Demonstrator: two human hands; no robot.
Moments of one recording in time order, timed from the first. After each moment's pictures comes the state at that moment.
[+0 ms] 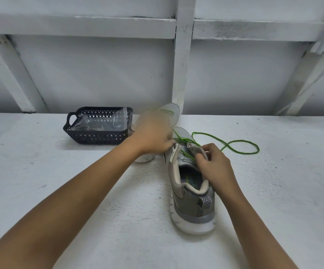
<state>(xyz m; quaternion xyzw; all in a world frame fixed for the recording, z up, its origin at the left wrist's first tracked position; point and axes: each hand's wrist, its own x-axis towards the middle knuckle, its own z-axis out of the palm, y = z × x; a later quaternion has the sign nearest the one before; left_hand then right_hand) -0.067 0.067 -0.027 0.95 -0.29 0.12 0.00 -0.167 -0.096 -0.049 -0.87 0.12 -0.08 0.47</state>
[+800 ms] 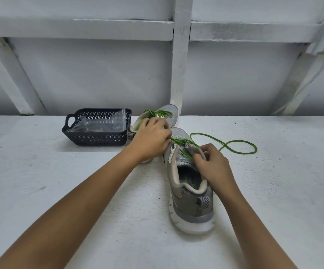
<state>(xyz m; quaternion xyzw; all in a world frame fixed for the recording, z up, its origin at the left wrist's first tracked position) -0.065 0.069 -0.047 0.93 -0.30 0.19 0.03 -0.167 -0.097 -0.050 -0.87 0.12 -0.08 0.46</state>
